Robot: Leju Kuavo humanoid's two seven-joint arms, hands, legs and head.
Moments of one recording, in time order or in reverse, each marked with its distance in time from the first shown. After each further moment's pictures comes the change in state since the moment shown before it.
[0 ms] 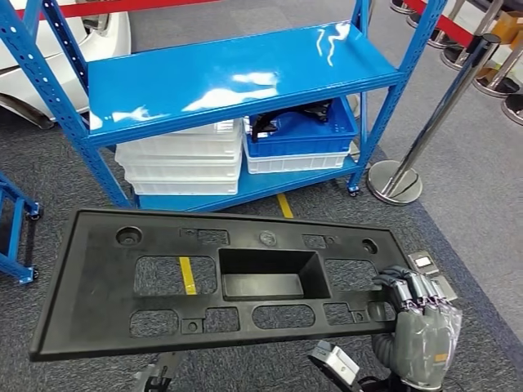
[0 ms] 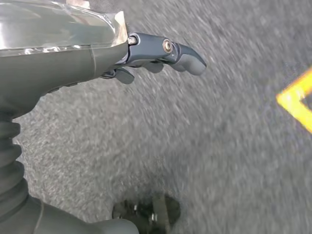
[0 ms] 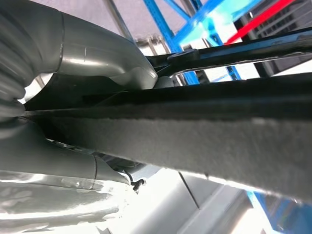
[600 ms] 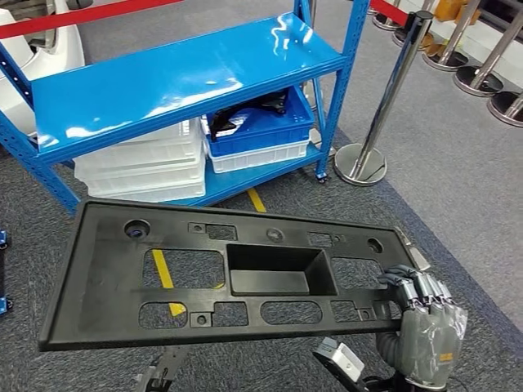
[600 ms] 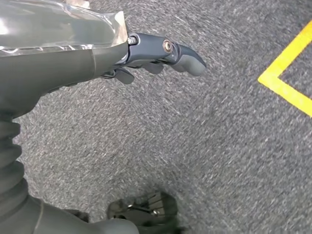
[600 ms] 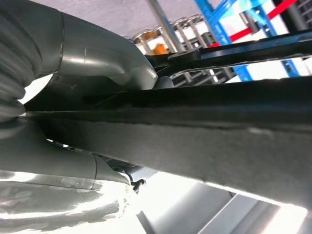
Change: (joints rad) left arm 0.004 0.000 0.000 0.000 0.000 0.000 0.000; right arm 0.004 0.000 -0.004 -0.004 -0.001 -0.001 0.000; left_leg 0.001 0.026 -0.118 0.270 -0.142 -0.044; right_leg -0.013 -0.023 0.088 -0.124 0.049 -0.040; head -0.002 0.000
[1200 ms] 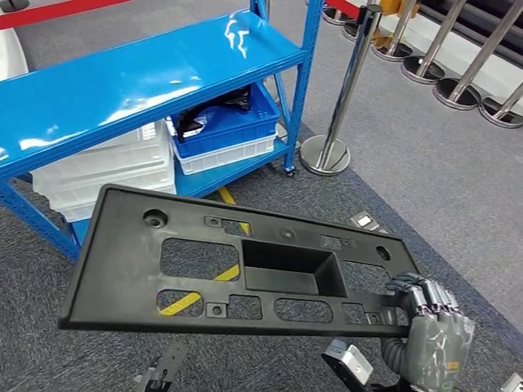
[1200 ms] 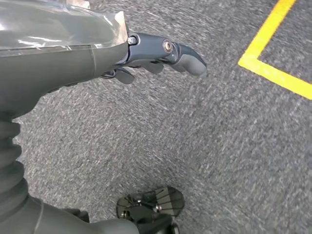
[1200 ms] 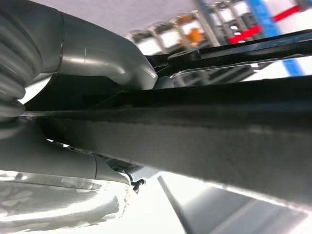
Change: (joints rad) left arm 0.006 0.001 0.001 0.000 -0.001 -0.013 -0.008; right arm 0.041 0.002 -0.025 -0.006 -0.029 -0.023 0.027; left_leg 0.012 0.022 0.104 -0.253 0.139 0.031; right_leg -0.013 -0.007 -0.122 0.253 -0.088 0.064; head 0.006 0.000
